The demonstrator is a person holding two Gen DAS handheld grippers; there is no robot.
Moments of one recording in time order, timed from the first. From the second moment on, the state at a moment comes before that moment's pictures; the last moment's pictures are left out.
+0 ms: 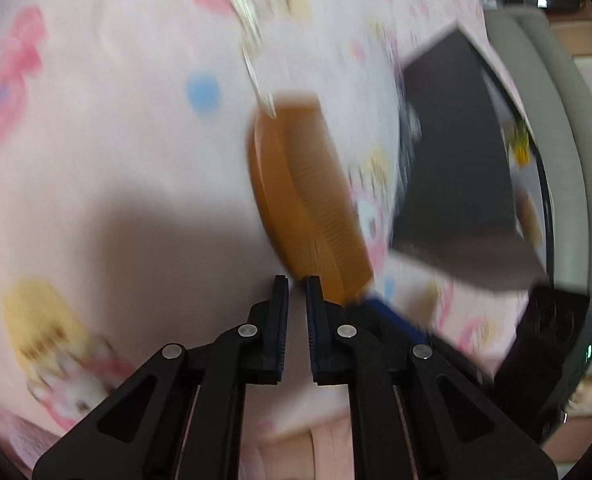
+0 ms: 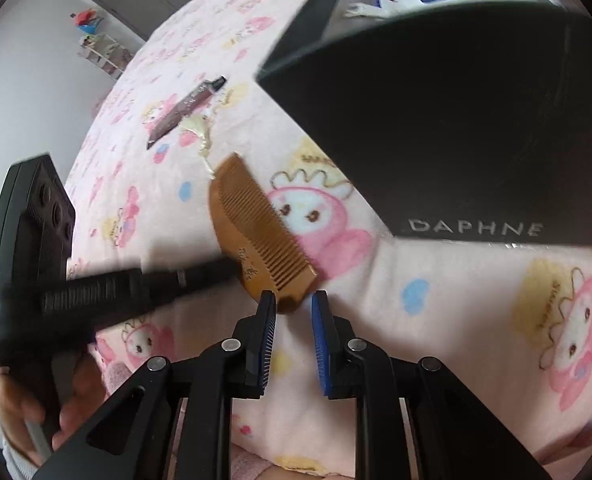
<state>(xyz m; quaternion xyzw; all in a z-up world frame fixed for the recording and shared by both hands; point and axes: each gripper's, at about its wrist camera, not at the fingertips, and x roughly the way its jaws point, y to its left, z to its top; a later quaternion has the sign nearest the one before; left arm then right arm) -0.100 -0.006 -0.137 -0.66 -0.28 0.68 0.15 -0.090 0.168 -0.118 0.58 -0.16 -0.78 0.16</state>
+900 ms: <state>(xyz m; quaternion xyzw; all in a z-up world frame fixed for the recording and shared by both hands) -0.095 -0.034 -0.128 -0.64 -0.31 0.69 0.14 -0.074 0.196 -0.102 0.55 -0.21 -0.79 0.13</state>
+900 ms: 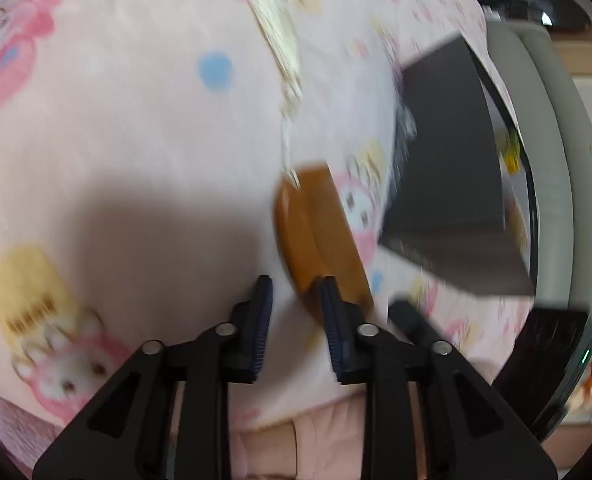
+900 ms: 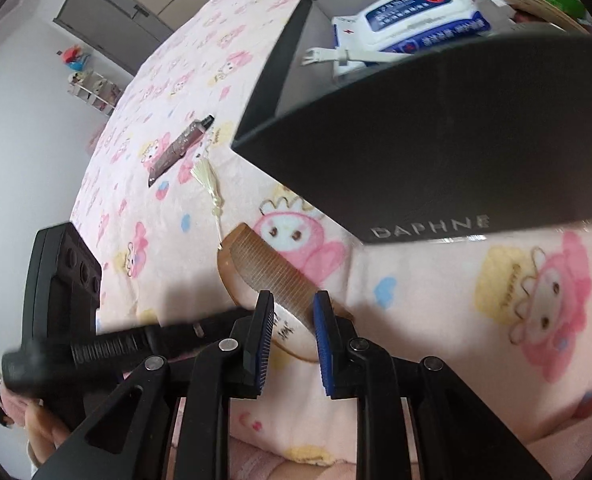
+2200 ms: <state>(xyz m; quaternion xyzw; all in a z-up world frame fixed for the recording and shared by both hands) -0.084 -0.026 -0.111 -0.62 -0.26 0.73 0.11 -0.049 0.214 -0.109 0.56 -0.25 -0.79 0.08</state>
